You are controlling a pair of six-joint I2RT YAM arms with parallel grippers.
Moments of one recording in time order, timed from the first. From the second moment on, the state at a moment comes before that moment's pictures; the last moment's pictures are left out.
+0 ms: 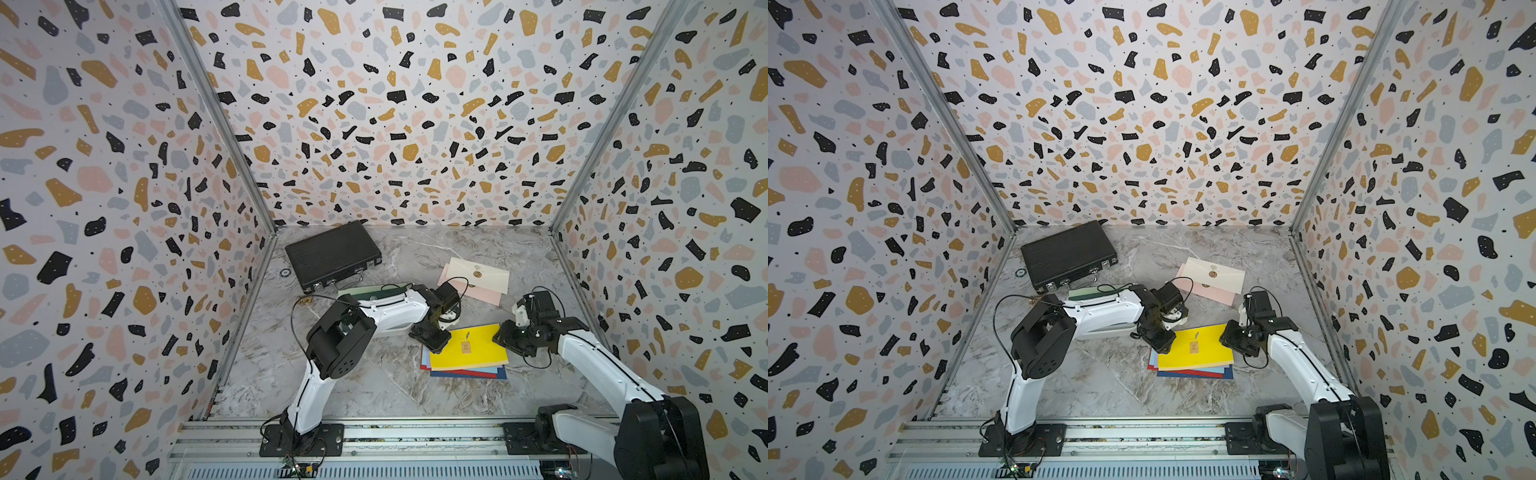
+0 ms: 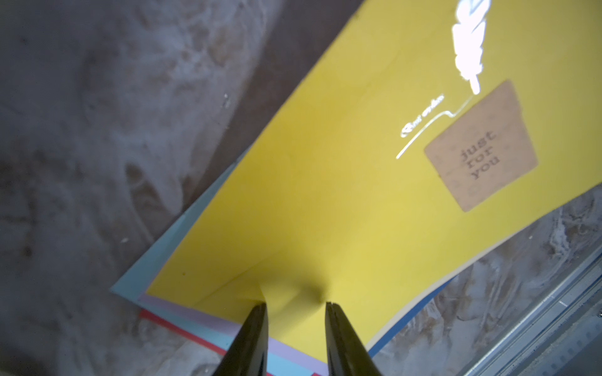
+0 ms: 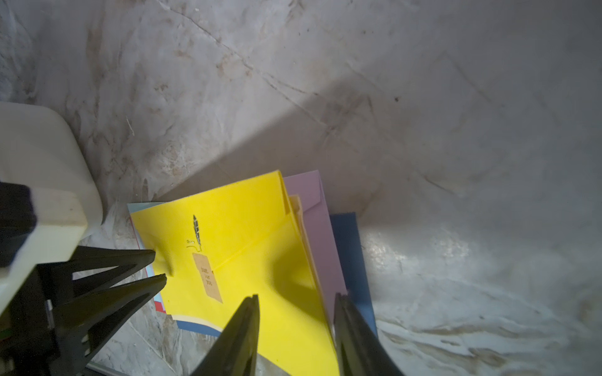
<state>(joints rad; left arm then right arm) -0.91 2.09 1.53 -0.87 0.26 -0.07 0.15 1.15 0.65 -0.70 -0.30 0.50</state>
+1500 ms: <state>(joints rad) -0.91 2.09 1.53 -0.86 0.26 -0.08 0.16 1.32 0.66 -0.68 -0.28 0.48</state>
